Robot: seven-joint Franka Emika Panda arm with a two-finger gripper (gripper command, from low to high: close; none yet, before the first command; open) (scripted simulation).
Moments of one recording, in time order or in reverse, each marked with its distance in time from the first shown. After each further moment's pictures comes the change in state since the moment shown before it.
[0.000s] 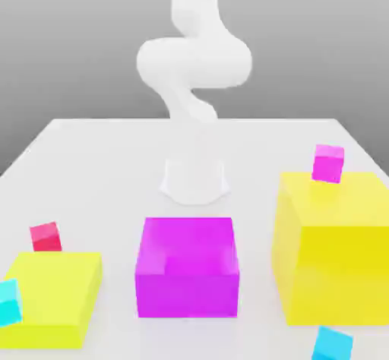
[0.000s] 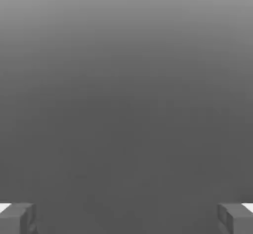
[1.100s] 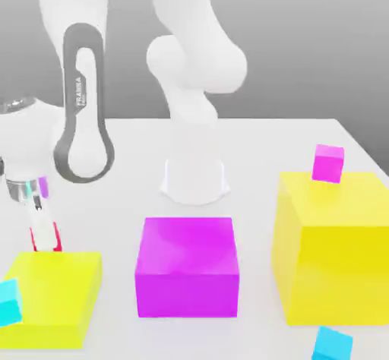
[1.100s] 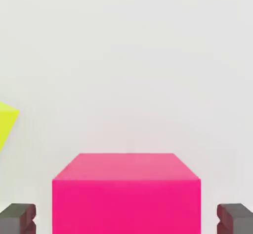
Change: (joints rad) arm -0.651 1.016 -0.114 -0.367 0.307 0.653 -0.051
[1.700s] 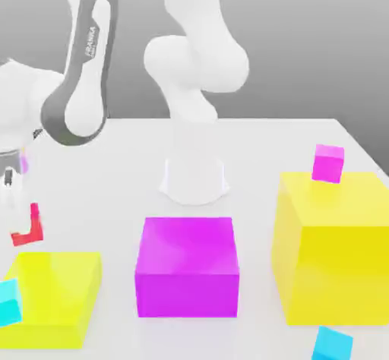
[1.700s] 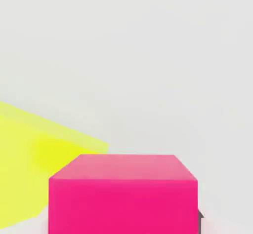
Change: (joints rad) arm 0.166 -0.197 -0.079 0.161 -0.233 -0.352 0.467
